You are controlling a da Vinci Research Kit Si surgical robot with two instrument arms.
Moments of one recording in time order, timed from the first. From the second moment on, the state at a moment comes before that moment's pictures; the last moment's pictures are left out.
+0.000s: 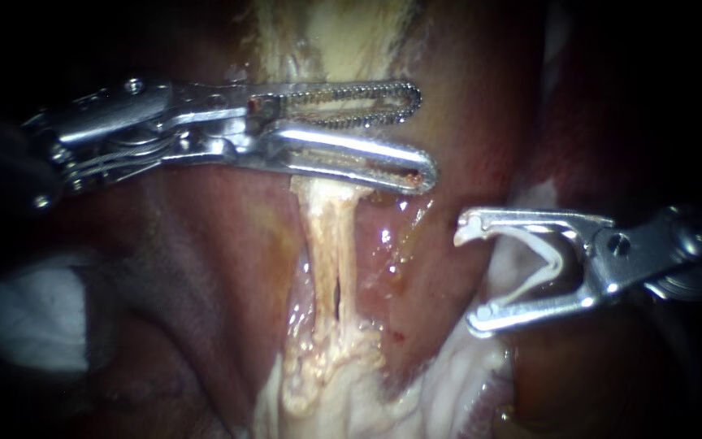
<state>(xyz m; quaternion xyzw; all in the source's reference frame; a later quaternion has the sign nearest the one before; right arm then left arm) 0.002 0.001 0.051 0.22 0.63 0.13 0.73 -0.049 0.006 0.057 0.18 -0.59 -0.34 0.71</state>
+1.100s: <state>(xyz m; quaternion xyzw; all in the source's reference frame) 0.001 0.001 0.051 0.22 0.63 0.13 0.73 -0.040 -0.002 0.047 0.16 -0.57 -0.37 0.71</state>
